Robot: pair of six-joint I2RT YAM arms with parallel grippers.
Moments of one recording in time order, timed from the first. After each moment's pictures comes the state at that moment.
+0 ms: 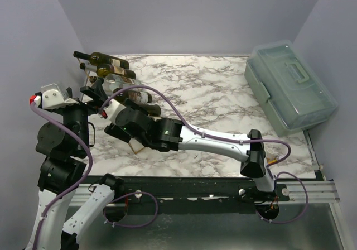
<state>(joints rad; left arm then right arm) -0.38 0.57 1.17 -0.36 -0.53 -0.13 1.37 2.06 2.09 -0.49 0.53 -0.15</state>
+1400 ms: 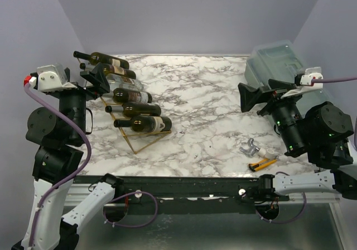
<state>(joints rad) -0.38 0.72 1.37 -0.34 -0.43 -0.05 1.39 0.88 1.46 -0.34 1.11 -0.07</state>
